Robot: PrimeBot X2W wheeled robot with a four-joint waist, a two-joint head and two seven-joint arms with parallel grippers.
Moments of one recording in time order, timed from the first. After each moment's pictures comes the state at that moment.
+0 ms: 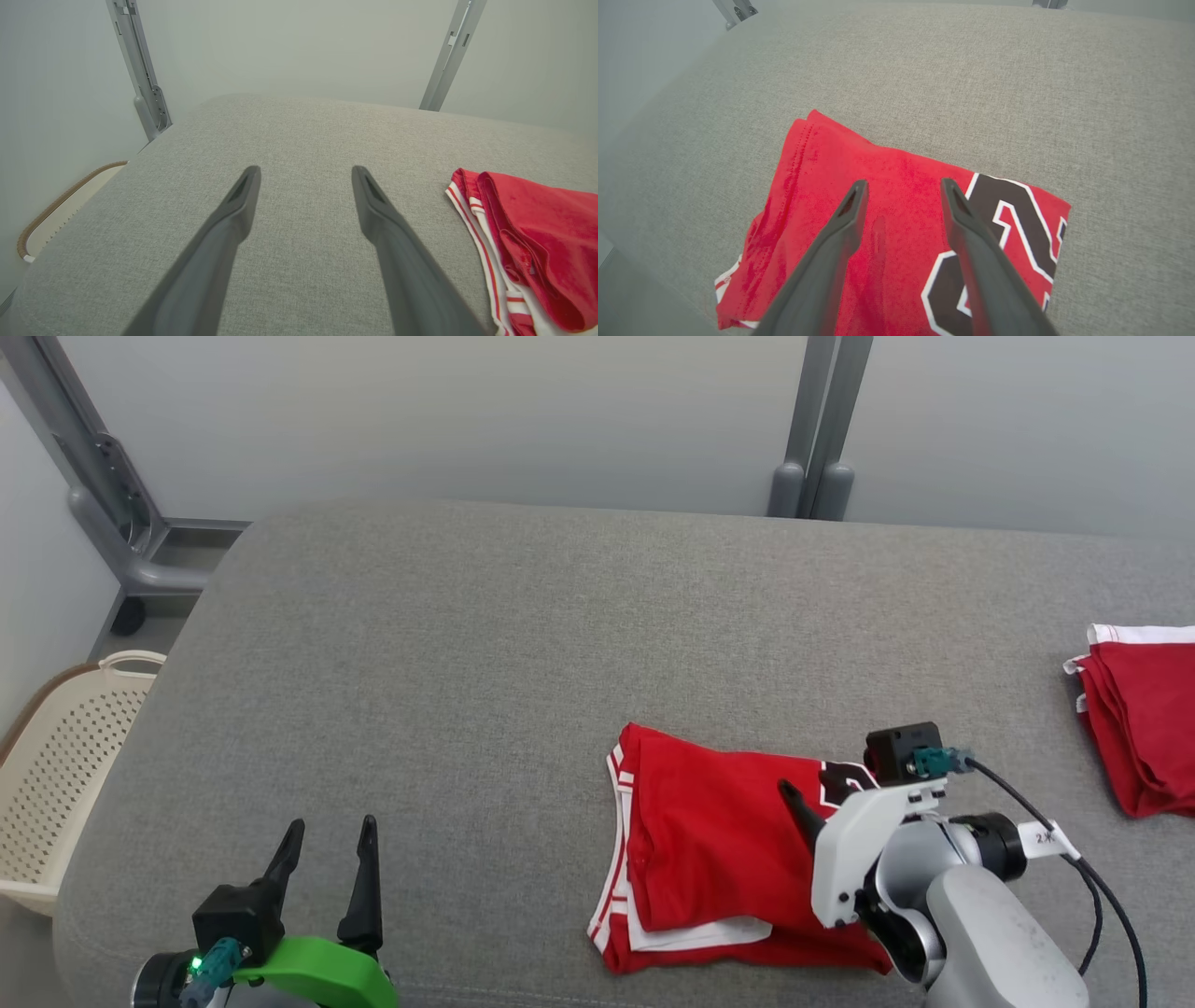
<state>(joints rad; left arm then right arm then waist) -0.07 0.31 -0.41 0.27 -0.53 0.16 -0.26 -0.33 -0.07 0.21 0.51 0.30 0.13 0.22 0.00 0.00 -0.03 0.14</state>
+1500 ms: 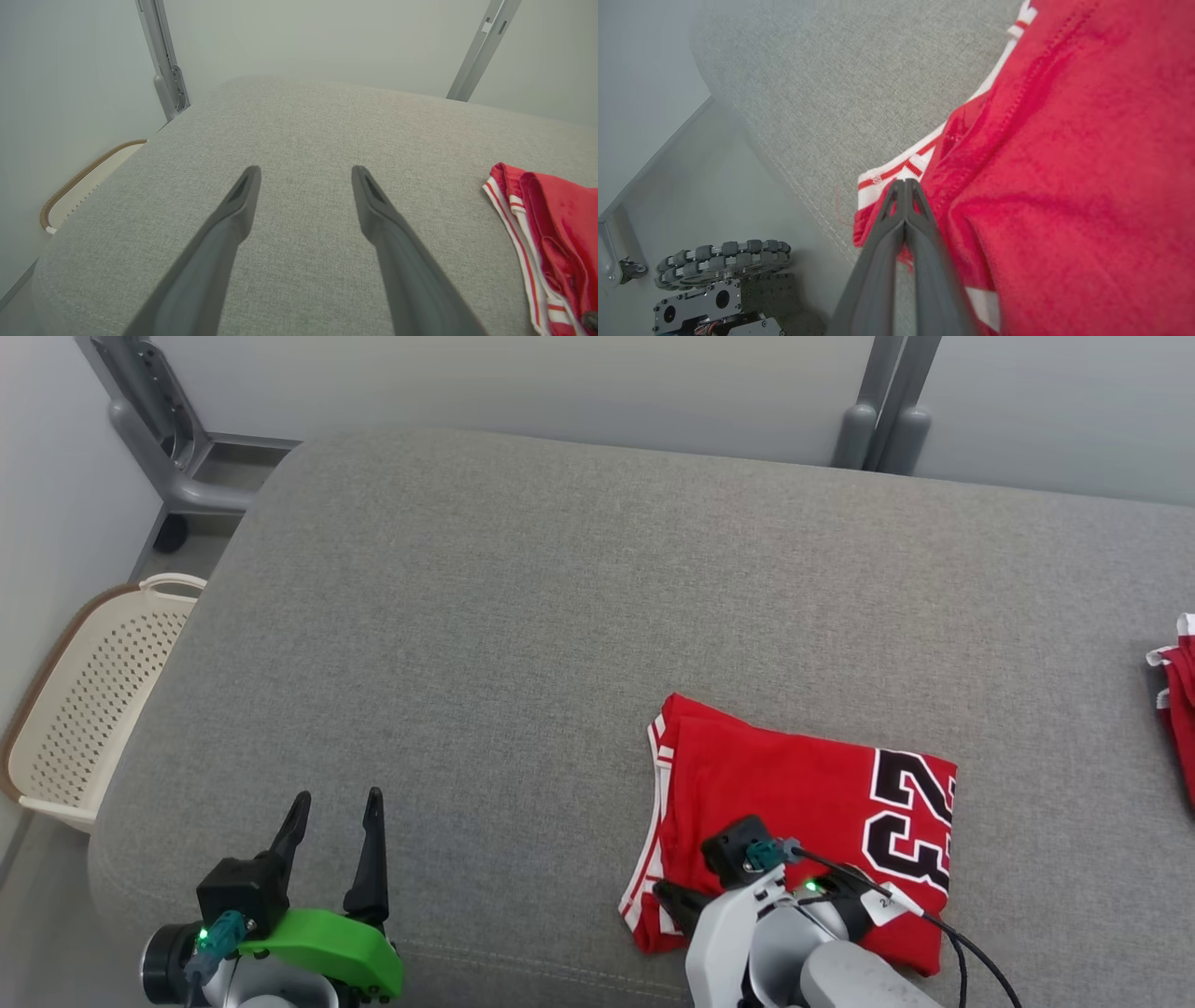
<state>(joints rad) -0.12 0.27 -0.38 0.31 -0.51 0.12 -0.26 -0.29 -0.05 0.59 0.52 0.32 0.13 0.20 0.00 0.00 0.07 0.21</state>
